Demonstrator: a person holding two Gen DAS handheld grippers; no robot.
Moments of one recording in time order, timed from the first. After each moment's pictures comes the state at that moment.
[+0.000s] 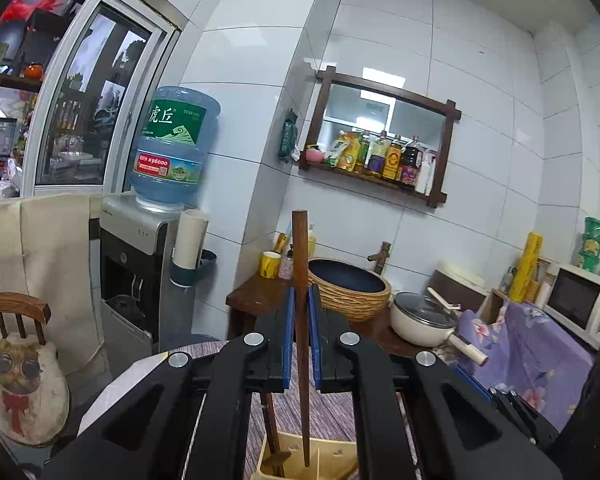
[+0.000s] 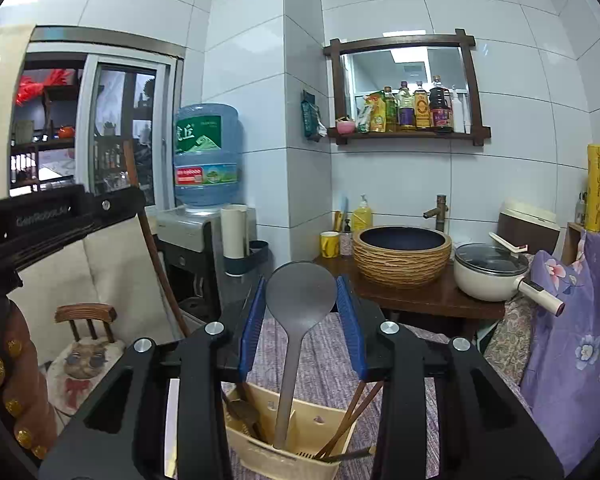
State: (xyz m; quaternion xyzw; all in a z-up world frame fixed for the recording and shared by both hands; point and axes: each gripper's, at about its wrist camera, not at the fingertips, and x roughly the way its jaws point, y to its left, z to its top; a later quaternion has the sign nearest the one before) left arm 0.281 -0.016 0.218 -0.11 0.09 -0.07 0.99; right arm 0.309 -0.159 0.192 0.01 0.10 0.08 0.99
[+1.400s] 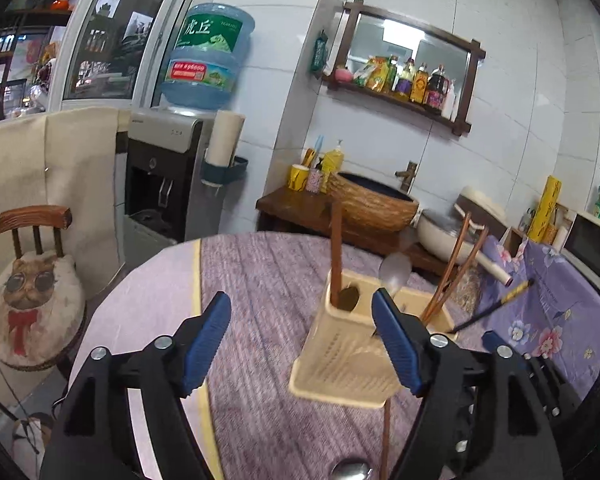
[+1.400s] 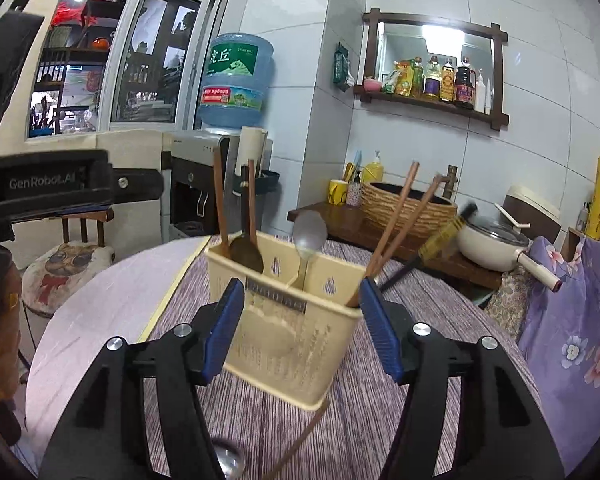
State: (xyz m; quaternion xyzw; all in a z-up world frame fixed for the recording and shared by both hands) left arm 0.232 0.017 0.087 -0.11 0.21 -0.05 0.97; right arm 0.245 -0.149 0.059 -0.09 0.15 0.10 0.98
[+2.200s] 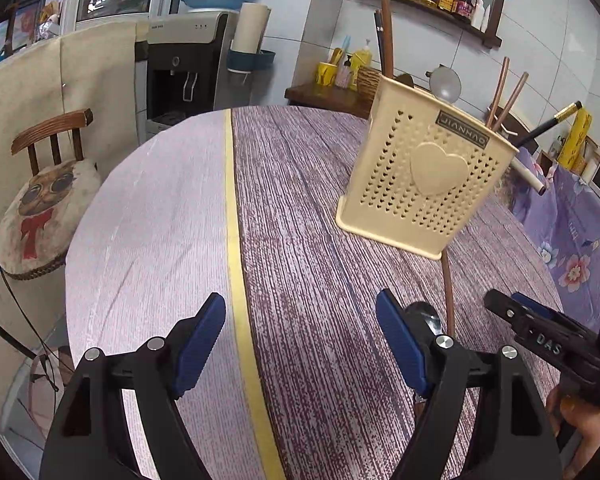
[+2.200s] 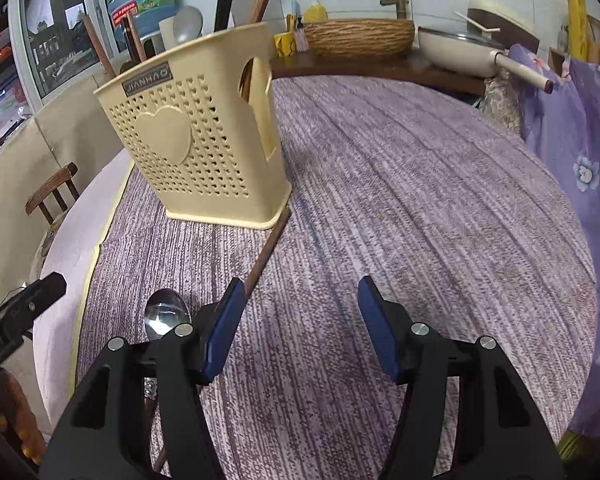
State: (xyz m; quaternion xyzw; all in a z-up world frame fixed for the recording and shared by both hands) left arm 0.200 0.016 -0.021 -0.09 0.36 -0.03 0.93; right arm 0.269 -0.205 -0.037 0.06 0.40 0.05 0.91
